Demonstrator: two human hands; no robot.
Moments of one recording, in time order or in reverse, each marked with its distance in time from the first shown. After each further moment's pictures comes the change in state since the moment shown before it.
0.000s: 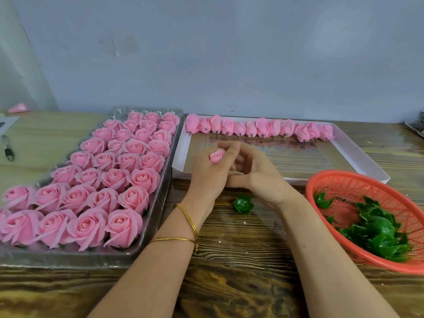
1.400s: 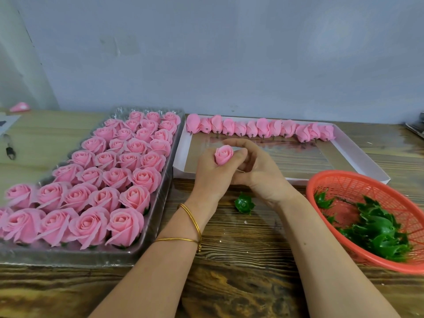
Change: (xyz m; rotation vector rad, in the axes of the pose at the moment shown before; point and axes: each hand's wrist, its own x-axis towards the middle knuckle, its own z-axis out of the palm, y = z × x) left_hand -0.005 0.005 0.004 0.032 -0.035 -0.015; right_hand 0.002 0.005 -0.001 0.107 0.069 0.016
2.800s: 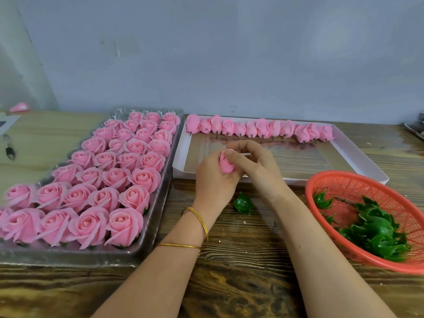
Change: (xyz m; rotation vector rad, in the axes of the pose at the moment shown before) left_hand -0.001 -0.011 0.000 0.418 0.073 0.232; right_hand -0.001 -0.007 0.010 -0.137 0.201 -0.051
